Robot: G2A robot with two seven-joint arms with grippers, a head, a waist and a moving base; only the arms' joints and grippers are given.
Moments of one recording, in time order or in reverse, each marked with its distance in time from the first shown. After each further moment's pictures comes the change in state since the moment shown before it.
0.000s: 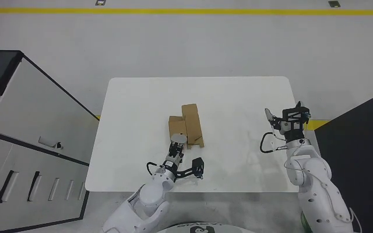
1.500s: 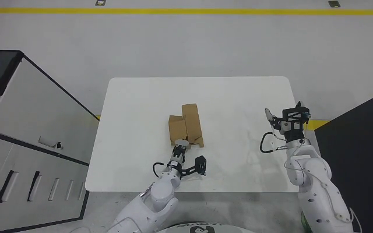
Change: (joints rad) left arm -0.097 -0.074 0.076 0.220 -0.042 0.054 -0.109; right arm 0.000 0.000 0.000 0.000 0.000 0.000 0.000
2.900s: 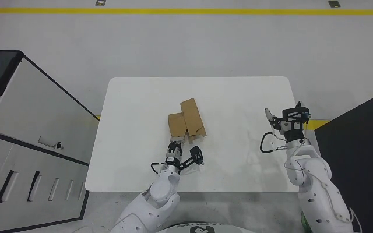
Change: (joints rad) left arm -0.009 -0.054 -0.031 0.062 -0.065 0.258 -0.012; right arm 0.000 0.000 0.000 0.000 0.000 0.000 0.000
